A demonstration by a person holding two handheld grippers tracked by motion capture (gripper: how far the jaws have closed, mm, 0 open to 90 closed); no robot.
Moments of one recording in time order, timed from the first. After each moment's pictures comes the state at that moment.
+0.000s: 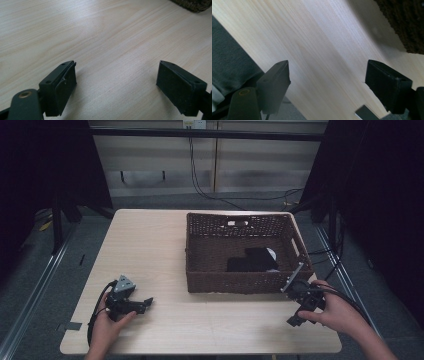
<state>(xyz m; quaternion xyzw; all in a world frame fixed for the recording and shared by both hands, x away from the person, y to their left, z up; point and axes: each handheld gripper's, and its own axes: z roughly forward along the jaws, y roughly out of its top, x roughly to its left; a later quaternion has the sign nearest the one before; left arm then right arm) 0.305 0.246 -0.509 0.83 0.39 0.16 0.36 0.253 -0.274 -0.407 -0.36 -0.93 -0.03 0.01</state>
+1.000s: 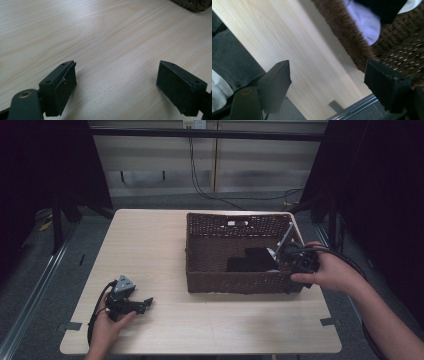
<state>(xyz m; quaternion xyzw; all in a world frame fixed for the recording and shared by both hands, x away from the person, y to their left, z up) 0.305 0.246 -0.509 0.83 0.39 0.16 0.36 0.312 -0.244 -0.324 -0.34 -0.94 -0.02 -0.01</state>
